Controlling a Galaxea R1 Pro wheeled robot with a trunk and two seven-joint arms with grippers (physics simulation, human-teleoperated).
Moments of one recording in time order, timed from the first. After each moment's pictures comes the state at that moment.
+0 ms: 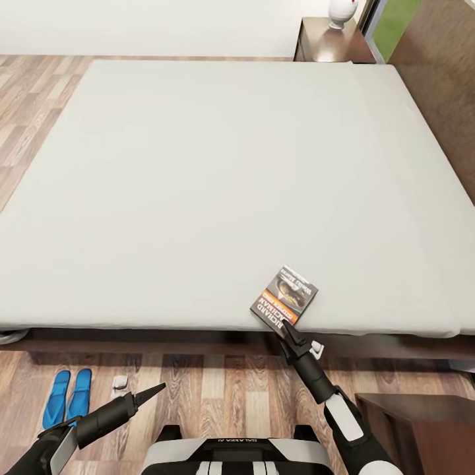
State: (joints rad) left arm -0.46 0.23 0.28 -0.47 0.26 0.34 -1.34; right arm -0.47 0.08 -0.20 -0.65 -0.97 0.39 1.02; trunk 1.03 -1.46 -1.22
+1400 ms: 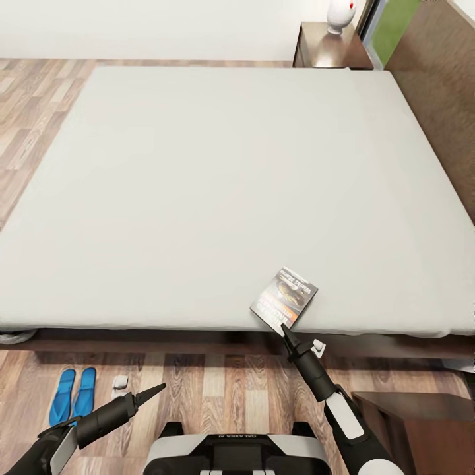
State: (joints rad) left arm -0.46 0.23 0.28 -0.47 0.26 0.34 -1.34; right arm -0.48 0.08 -0.20 -0.65 -0.98 0.38 1.02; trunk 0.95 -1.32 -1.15
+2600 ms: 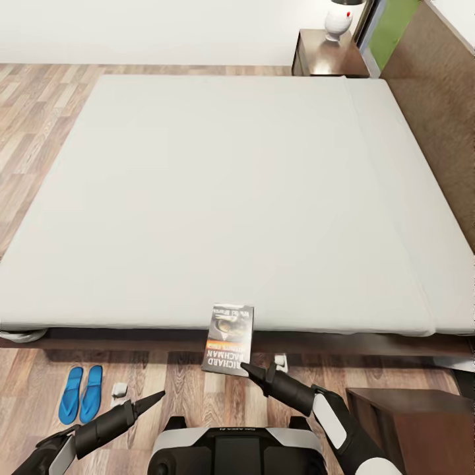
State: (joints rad) left arm -0.46 0.23 0.28 -0.41 0.25 0.33 -1.34; right arm -0.48 0.06 0.02 -0.67 -0.66 0.69 1.03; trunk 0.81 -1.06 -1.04
